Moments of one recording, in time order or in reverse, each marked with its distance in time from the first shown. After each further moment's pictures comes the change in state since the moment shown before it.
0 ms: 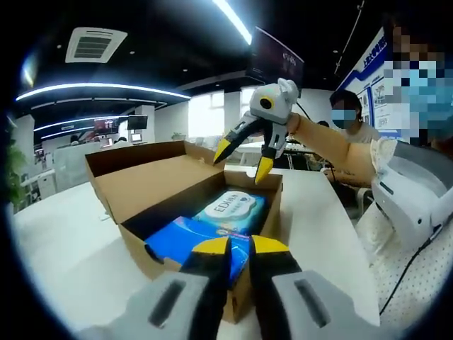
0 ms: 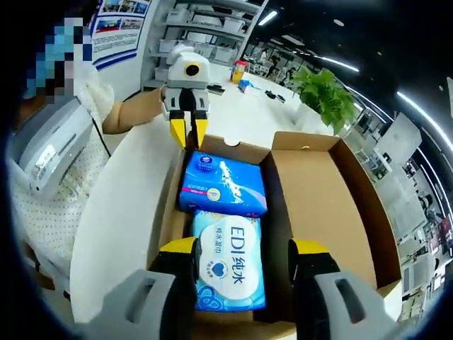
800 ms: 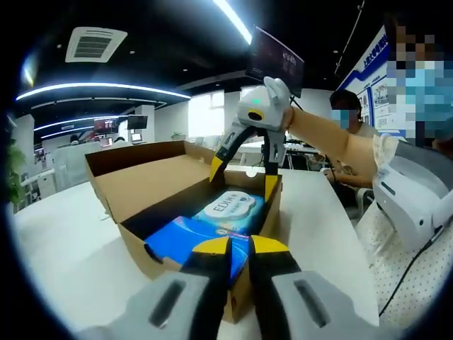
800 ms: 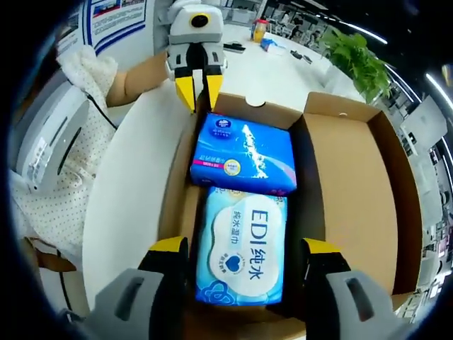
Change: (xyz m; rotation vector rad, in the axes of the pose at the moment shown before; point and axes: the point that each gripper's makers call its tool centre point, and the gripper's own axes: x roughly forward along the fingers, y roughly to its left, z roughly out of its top) left arm -0.002 0.001 0.000 -0.002 0.001 -0.002; right arm 0.027 0.022 -0.024 -0.027 0.267 0.167
